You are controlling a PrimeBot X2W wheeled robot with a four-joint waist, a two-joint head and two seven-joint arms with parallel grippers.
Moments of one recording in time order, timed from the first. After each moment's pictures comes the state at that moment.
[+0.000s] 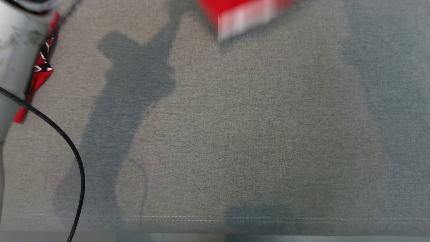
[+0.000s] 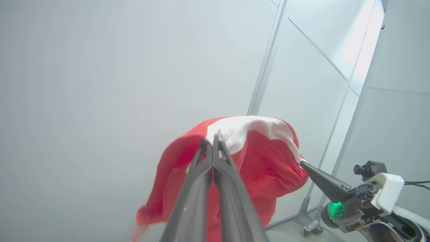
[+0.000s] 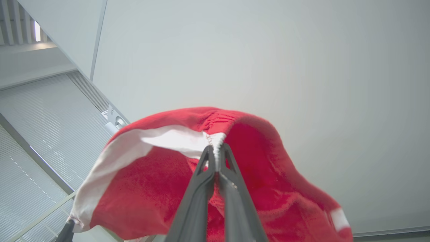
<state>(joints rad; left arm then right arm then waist) -1.37 0.36 -0.66 0.42 -1.22 -0.11 -0.06 -1.53 -0.43 0.77 0.69 1.61 0.12 -0.11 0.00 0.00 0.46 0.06</state>
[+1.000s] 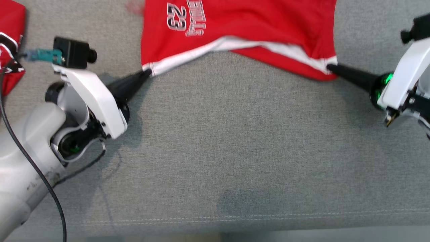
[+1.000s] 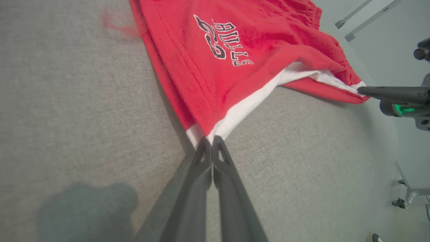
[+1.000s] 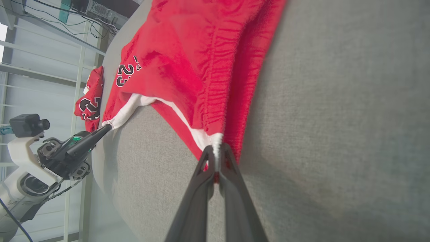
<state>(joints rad) -1.03 0.62 -1.12 0.37 -1.42 -0.12 0.10 -1.03 -0.70 0.95 0.35 1.72 0.13 0.37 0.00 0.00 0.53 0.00</state>
